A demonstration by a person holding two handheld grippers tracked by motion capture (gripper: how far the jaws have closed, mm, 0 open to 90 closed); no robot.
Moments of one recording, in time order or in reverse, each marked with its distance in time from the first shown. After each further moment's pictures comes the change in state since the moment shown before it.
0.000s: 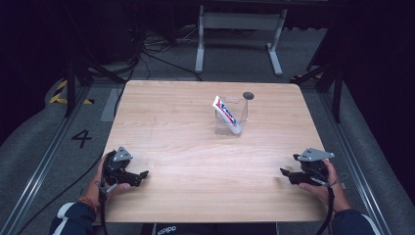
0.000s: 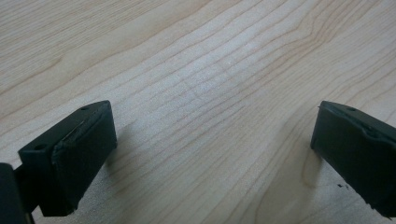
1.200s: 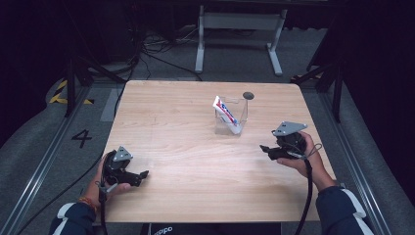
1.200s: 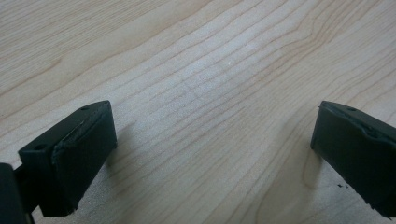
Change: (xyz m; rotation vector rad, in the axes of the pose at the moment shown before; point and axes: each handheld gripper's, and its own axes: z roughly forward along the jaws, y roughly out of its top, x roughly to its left) left arm 0.000 0.000 0.000 0.005 -0.004 -0.005; right arm 0.018 0.109 0.018 -0.014 0.005 -0.159
